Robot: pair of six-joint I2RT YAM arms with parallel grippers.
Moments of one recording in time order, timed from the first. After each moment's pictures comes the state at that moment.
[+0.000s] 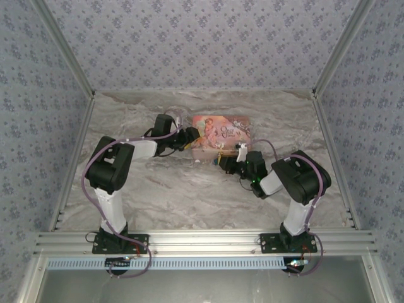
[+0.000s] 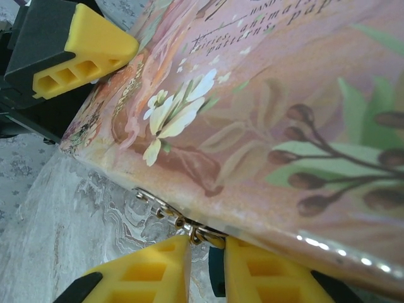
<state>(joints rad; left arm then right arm) -0.42 1.95 1.07 0.23 0.57 -0.91 0.48 1.81 0.40 1.08 -0.34 0.61</state>
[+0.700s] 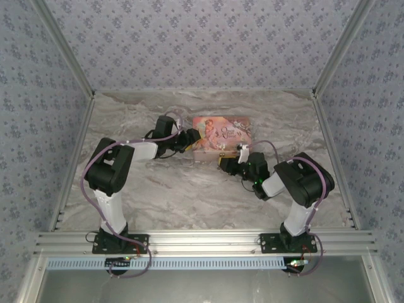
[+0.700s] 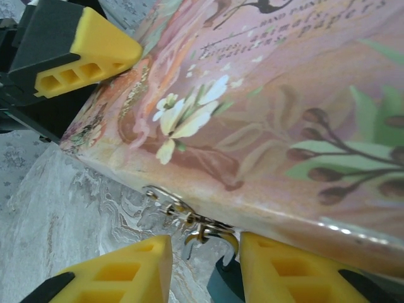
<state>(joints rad) -0.44 1.93 1.04 0.23 0.55 -0.93 0.46 1.77 0.37 1.07 -0.34 0.56</state>
